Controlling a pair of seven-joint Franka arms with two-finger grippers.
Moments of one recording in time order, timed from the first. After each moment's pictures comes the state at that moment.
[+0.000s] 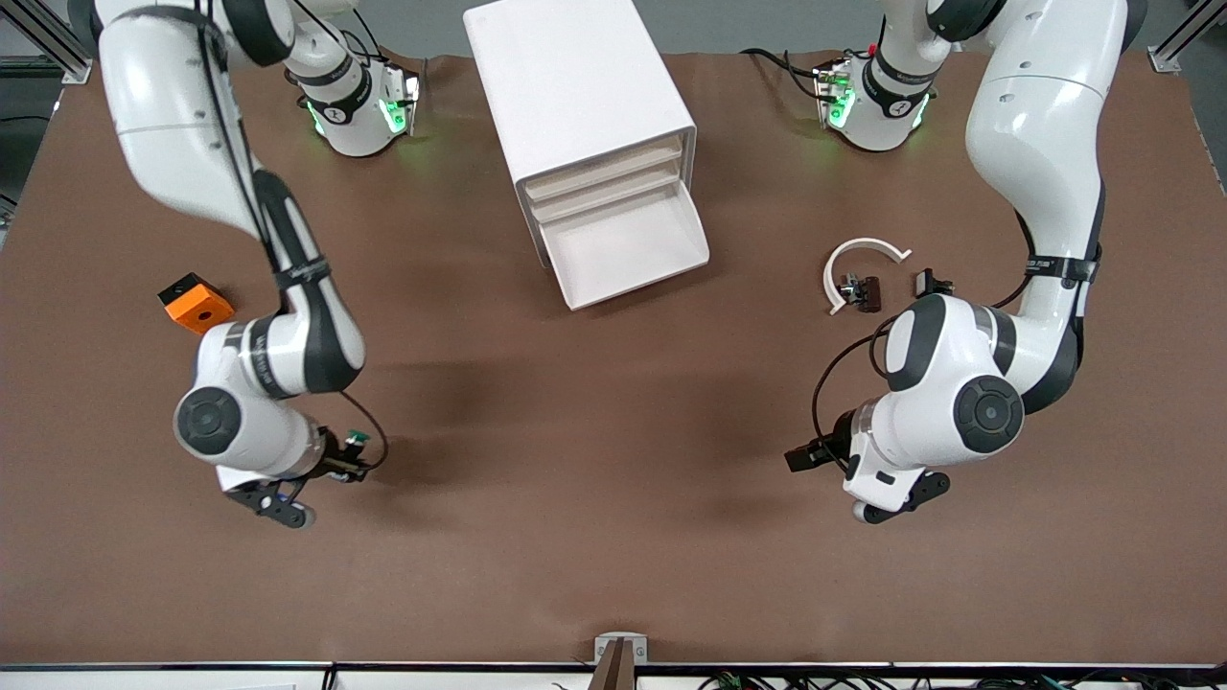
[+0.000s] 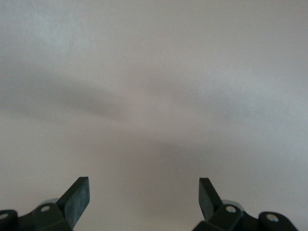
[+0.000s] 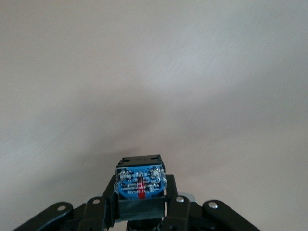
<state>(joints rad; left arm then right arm) -0.15 0.74 -0.18 -1.28 -0.06 2.00 -0.63 0.24 0.68 -0.05 -1.49 0.02 2.15 0.64</state>
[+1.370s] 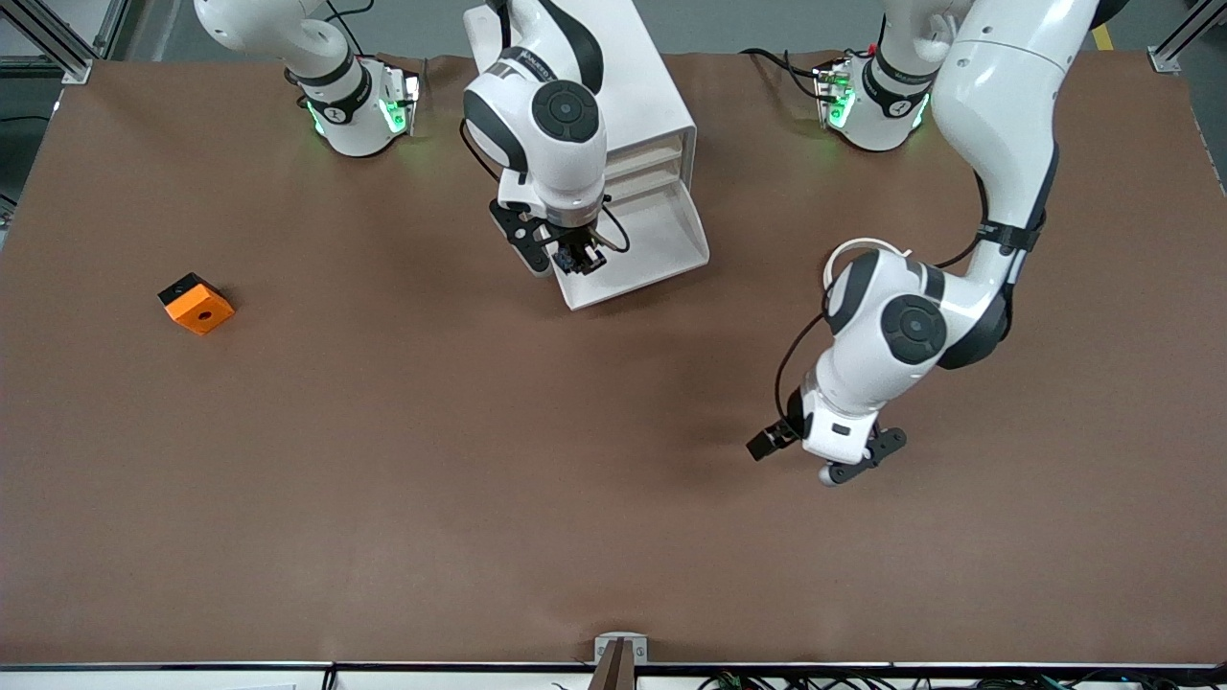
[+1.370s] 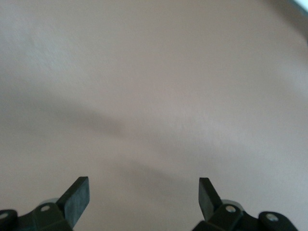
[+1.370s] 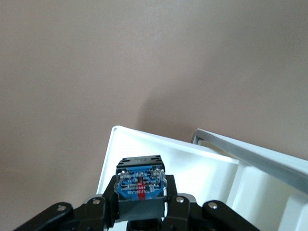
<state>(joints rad) -0.25 0.59 -0.19 -1.62 -0.01 2.39 -0.87 0.91 0.33 -0.05 -1.82 0.01 2.06 1.82</state>
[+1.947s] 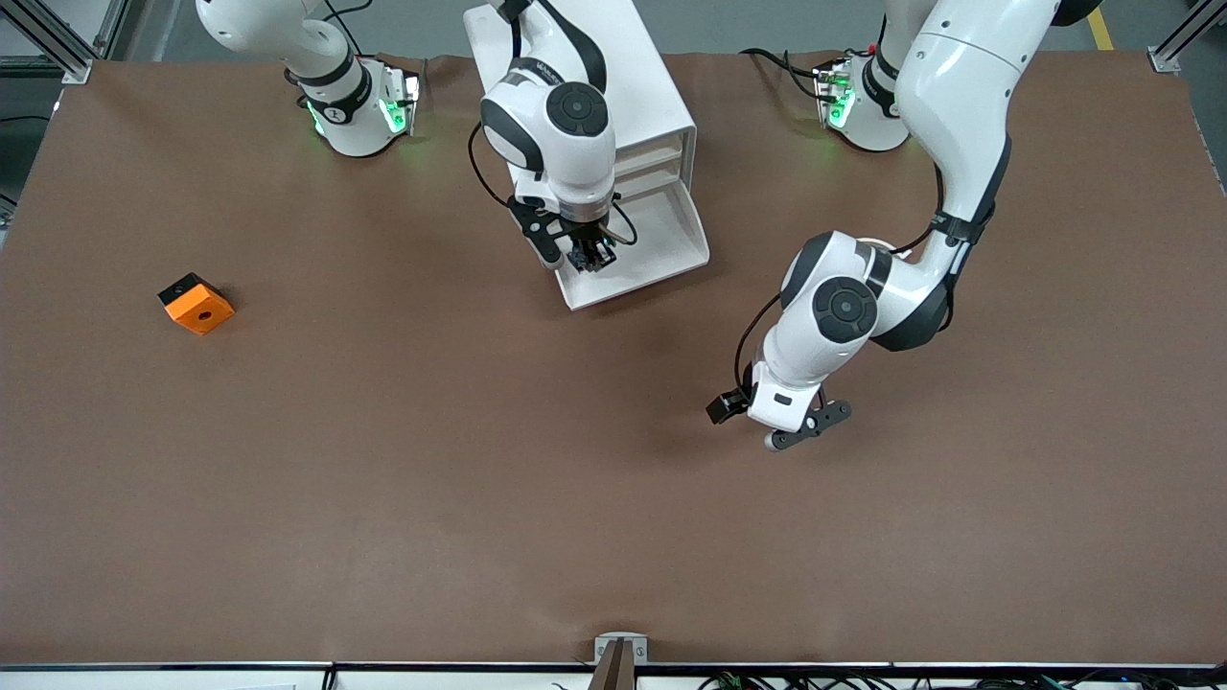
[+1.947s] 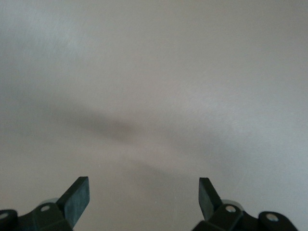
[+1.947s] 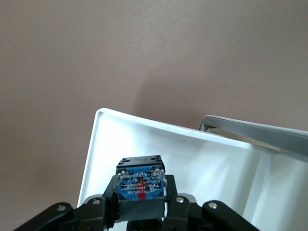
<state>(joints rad) -0.31 0.58 -0.19 -1.70 0.00 2.37 -0.95 0.95 0.35 -0.05 -1.93 0.00 2.25 1.90</state>
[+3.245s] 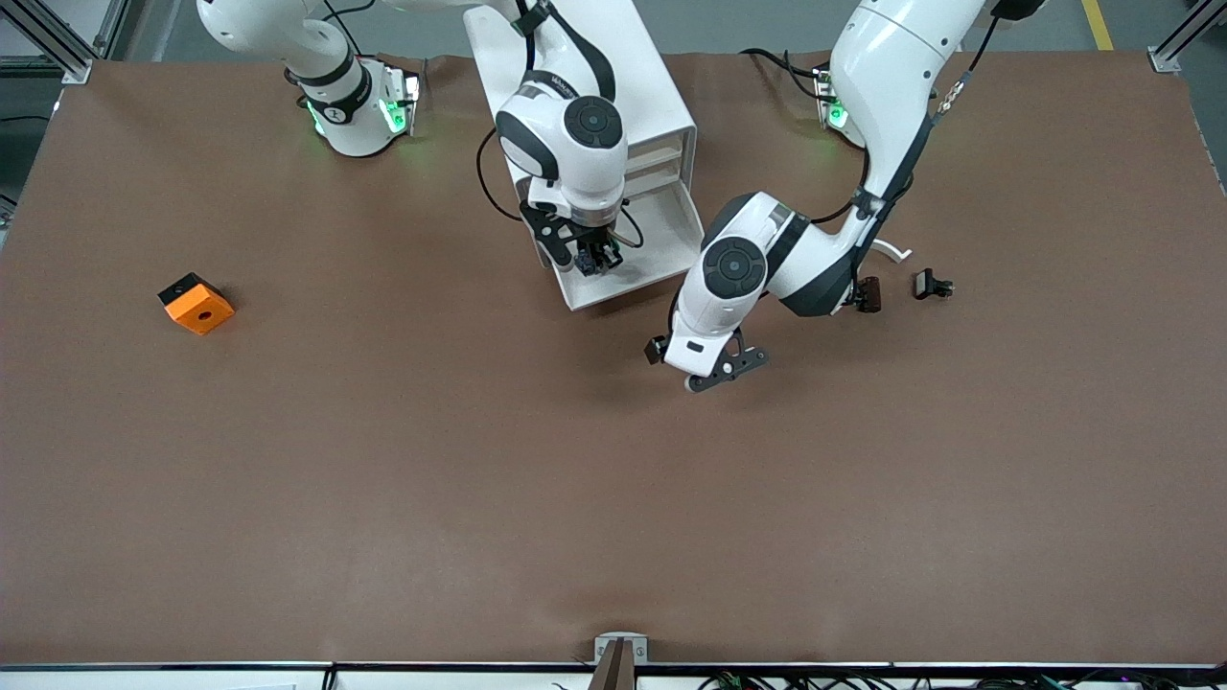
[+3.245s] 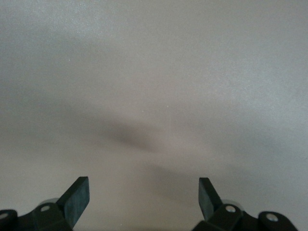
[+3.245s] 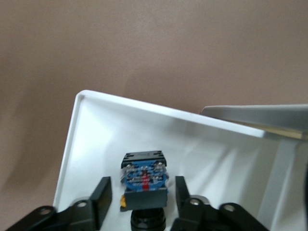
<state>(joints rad) -0.49 0.58 -0.19 -1.74 0.00 2.29 -1.05 0.98 0.40 -0.05 -1.92 0.00 2.27 1.92</state>
